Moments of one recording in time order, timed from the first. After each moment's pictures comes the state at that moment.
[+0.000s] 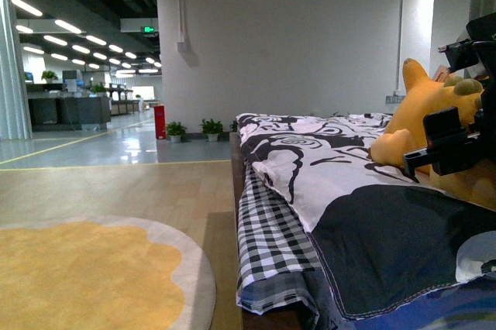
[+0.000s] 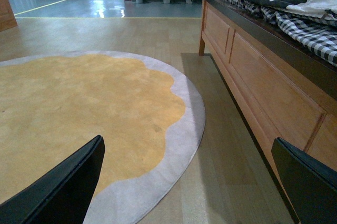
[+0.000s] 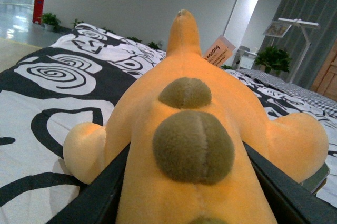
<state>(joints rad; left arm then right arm) 0.00 0.00 0.01 -0.01 0.00 0.00 0.14 1.68 0.84 1.08 0.32 -0.36</state>
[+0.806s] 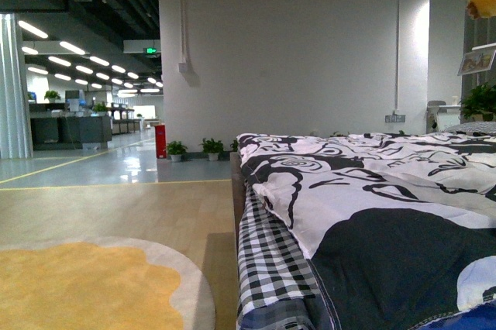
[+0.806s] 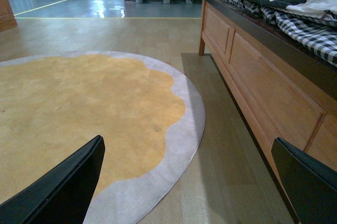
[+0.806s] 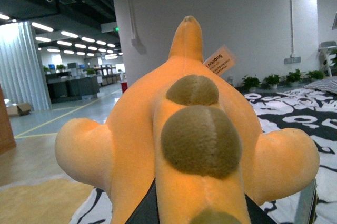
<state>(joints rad) 0.00 0.00 0.01 -0.01 0.00 0.00 -0.42 0.95 0.77 0.64 -0.42 0.35</state>
